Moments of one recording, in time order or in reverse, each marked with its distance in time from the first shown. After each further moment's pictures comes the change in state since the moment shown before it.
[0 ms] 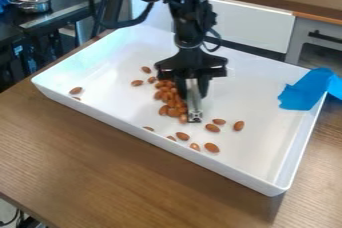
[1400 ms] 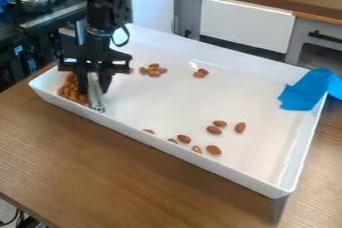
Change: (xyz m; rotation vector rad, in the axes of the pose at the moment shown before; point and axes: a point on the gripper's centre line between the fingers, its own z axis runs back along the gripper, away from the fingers) arm 0.007 0.143 0.017 0.362 0.103 0.247
